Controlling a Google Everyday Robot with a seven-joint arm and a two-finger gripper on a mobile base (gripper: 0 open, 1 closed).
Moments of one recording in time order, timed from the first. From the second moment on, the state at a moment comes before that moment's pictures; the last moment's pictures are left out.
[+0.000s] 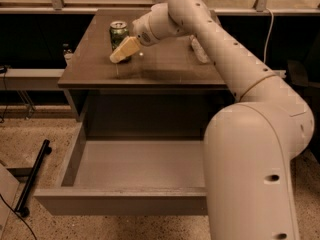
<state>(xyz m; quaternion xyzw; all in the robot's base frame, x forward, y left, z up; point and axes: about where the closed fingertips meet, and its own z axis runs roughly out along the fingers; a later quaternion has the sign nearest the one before) 0.816 0.098 0.883 -0.52 0.68 0.22 0.46</state>
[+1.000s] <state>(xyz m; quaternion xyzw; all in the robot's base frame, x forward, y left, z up) 0.827 0.128 0.886 -0.54 0.66 0.25 0.46</state>
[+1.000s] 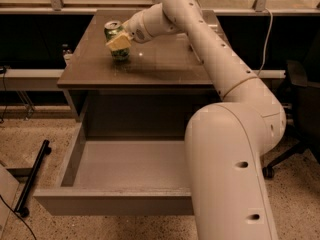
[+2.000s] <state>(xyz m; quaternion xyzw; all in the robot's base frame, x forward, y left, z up) 0.757 0.086 0.926 -0.54 0.66 0.23 0.46</state>
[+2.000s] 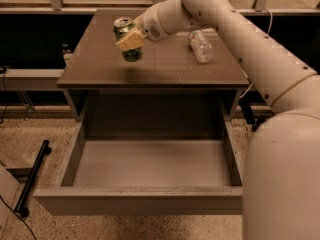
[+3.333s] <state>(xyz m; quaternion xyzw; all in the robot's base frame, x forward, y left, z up) 0.606 0.020 0.860 -0.50 0.72 0.27 0.40</state>
